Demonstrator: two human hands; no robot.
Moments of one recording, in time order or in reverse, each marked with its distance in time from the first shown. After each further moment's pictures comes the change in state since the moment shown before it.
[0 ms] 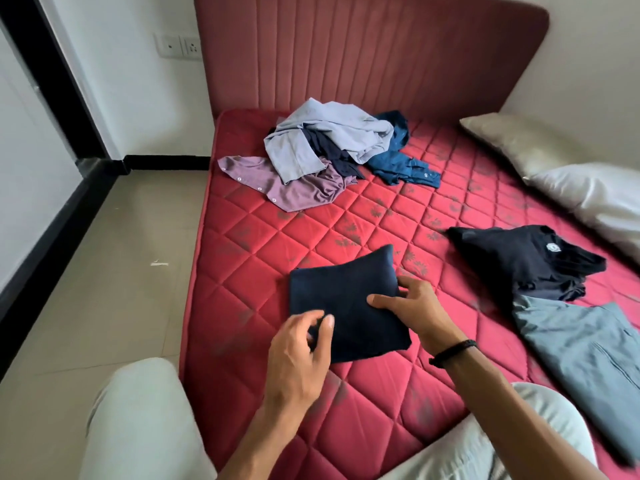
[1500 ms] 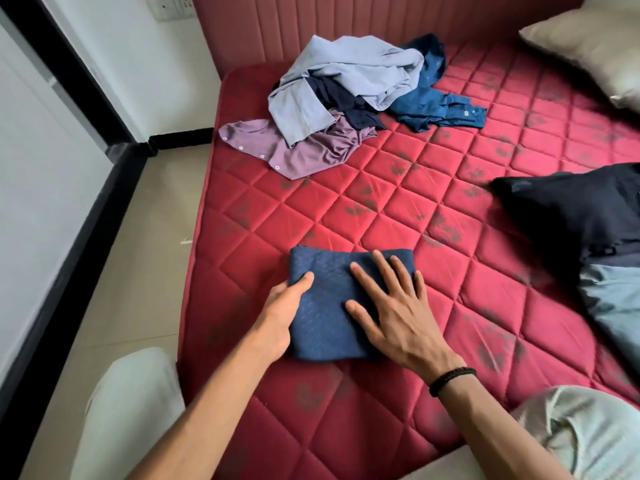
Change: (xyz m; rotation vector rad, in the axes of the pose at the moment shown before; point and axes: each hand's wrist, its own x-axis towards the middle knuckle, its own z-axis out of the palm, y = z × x) left_hand 0.078 -0.006 0.030 -0.603 -0.208 -0.798; right_hand 0.028 0.090 0.031 -0.904 -0.076 -0.551
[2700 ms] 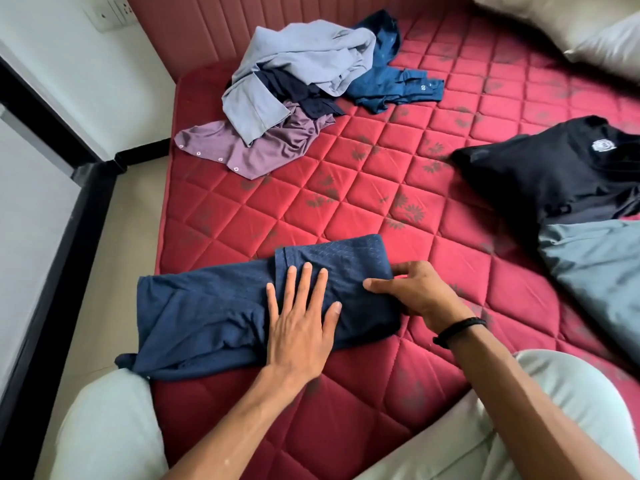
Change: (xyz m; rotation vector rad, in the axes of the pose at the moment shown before) left_hand -0.004 -0.078 0.039 1.615 0.169 0.860; right_hand 0.001 0.061 -0.042 1.095 -0.181 0.731
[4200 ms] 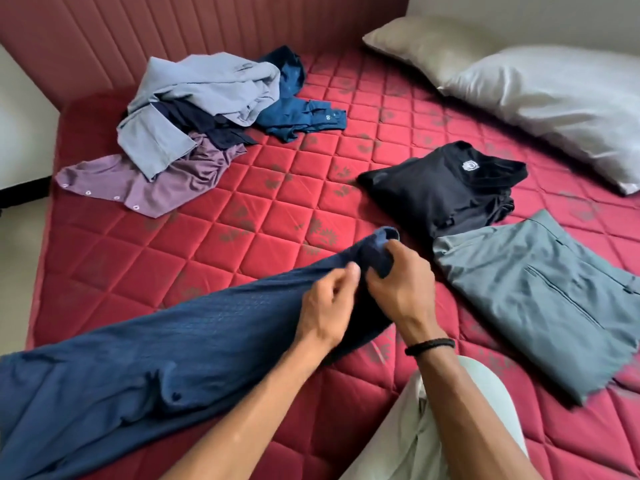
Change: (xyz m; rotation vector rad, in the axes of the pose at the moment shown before) left_hand 0.091 0.158 -0.033 -1.150 -0.344 -0.080; right_hand -0.007 0.009 -0.089 -0.507 0.776 -0.383
